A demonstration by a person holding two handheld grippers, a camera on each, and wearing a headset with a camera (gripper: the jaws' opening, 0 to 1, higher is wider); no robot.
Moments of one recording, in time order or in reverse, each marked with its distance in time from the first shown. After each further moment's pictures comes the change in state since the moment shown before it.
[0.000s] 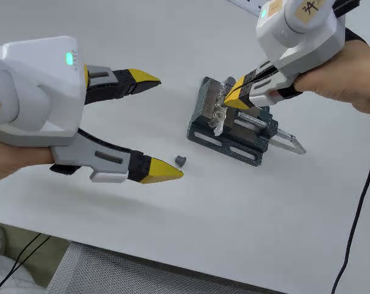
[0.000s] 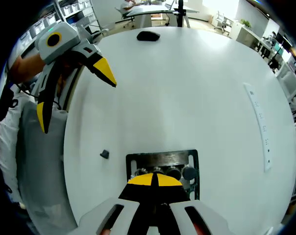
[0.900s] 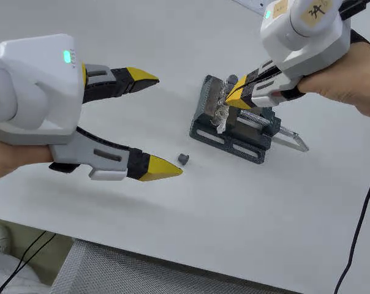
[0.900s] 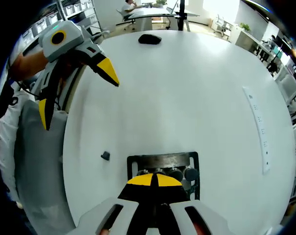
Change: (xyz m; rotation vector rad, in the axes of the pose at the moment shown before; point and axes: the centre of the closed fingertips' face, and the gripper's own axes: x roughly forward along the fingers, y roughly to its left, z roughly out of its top) left arm -0.005 0.000 -0.003 0.000 0.012 0.008; right arm 0.000 0.002 0.003 -0.016 -0.026 -0.022
